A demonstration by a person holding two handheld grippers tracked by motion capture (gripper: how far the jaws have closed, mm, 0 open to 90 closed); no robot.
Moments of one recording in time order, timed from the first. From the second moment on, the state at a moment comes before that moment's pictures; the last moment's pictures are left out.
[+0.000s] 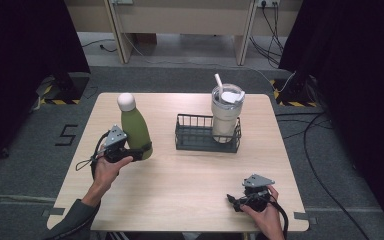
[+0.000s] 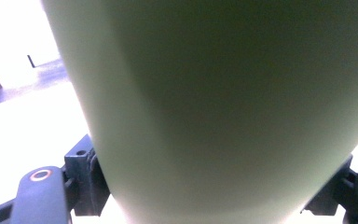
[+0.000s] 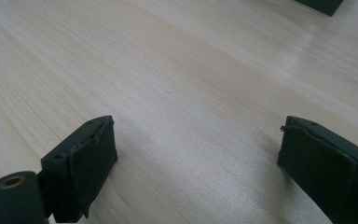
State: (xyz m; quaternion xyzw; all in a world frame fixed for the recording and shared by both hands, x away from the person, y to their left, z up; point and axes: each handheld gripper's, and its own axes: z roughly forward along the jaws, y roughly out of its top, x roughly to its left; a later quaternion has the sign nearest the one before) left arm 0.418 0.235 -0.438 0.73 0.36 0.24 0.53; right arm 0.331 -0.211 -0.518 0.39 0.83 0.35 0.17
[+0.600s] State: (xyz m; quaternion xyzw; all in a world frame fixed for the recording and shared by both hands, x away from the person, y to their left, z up) left arm 0.438 0.211 -0.419 0.74 0.35 0.23 0.53; right arm 0.331 -0.211 -0.518 0.39 0.84 0.35 0.17
